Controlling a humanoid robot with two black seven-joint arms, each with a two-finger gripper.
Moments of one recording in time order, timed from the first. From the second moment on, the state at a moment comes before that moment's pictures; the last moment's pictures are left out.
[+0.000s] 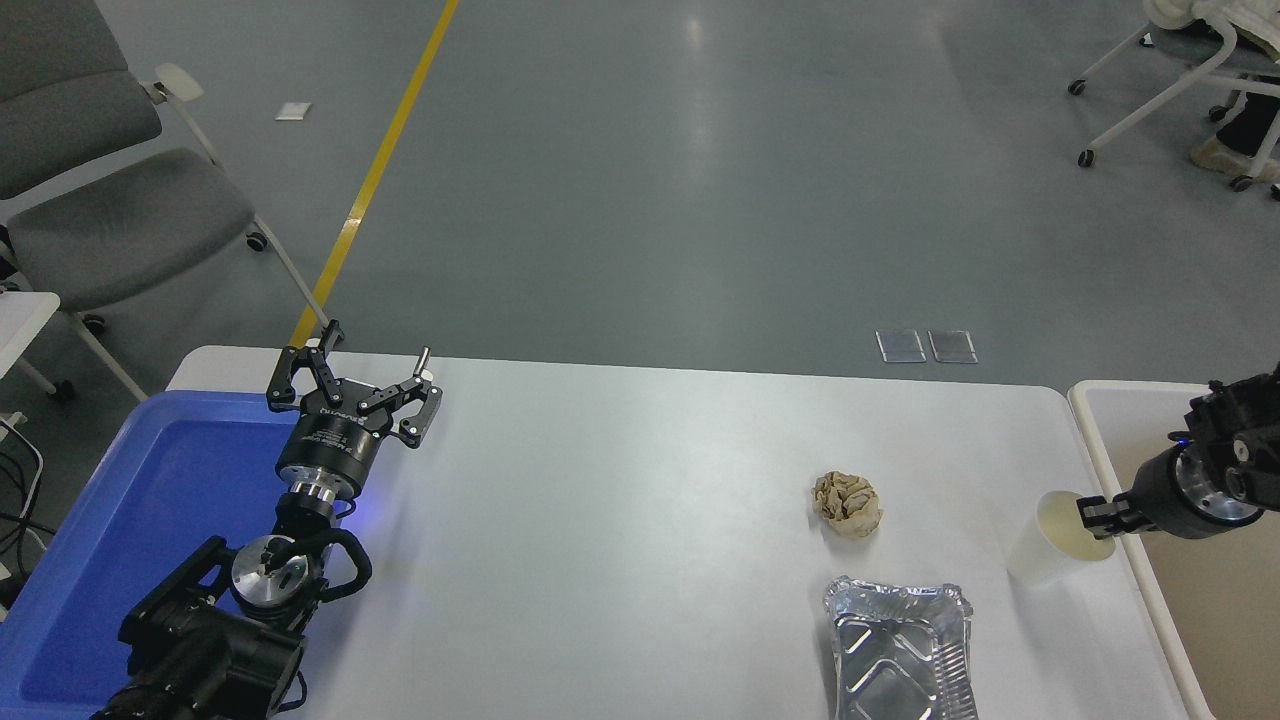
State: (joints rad) left arm -0.46 0.09 -1.20 -0.58 -0.22 -0.66 -0.08; right arm 1.31 -0.60 -1.02 0.86 -0.79 0.37 0.23
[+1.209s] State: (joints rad) left arm -0.46 0.09 -1.20 -0.58 -0.22 -0.66 -0.08; right arm 2.03 -0.82 -1.11 0.90 -0.87 0.78 0.24
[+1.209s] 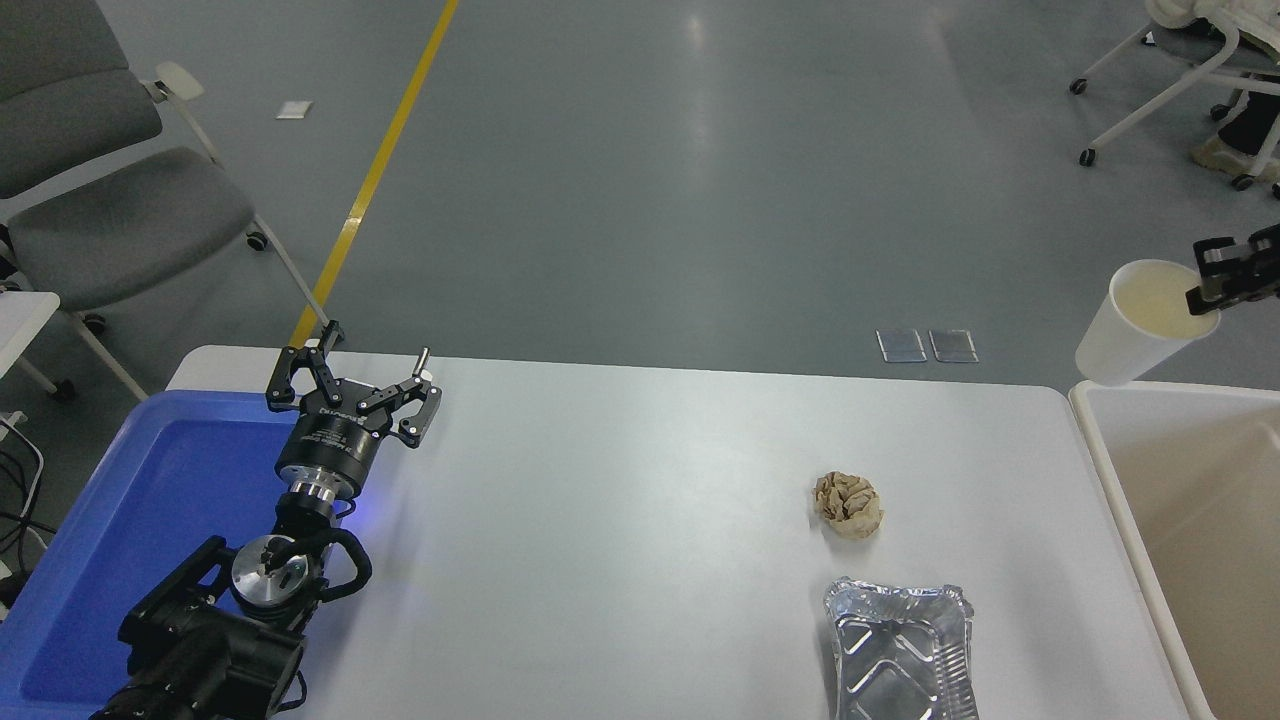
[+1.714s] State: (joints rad) left arm -0.46 0.09 -1.20 -0.58 -0.22 -0.66 -0.08; right arm 1.48 -0.84 -0.88 0.19 -0.36 0.63 0.18
